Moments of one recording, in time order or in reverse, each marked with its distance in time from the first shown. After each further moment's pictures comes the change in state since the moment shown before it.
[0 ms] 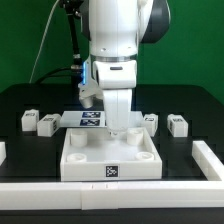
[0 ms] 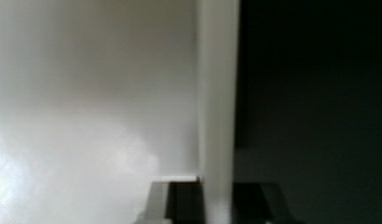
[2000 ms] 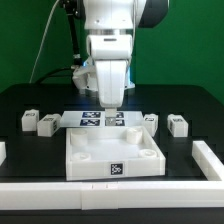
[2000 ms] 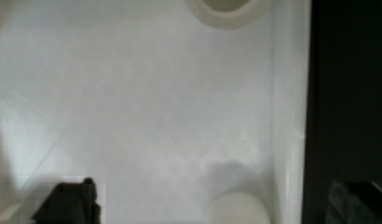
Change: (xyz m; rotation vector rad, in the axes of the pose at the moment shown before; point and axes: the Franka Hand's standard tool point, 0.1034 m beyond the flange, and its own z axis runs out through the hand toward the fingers) arm -0.010 0.018 -0.034 -0.099 -0.012 -0.025
